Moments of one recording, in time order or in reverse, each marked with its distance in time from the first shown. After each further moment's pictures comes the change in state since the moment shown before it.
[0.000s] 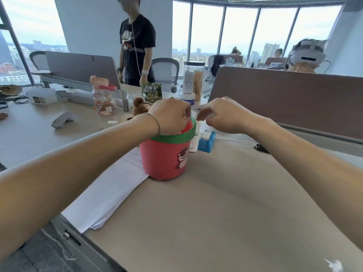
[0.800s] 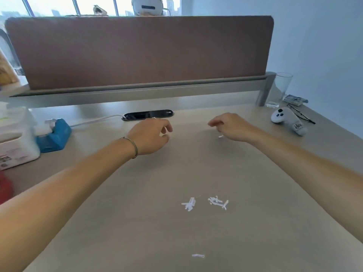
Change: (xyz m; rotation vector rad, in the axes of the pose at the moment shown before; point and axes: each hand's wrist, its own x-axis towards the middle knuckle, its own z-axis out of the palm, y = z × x) left_hand 0.074 0.307 0.196 -0.369 -0.322 0.487; right_hand -0.348 0.277 0.019 0.151 0.060 0.957
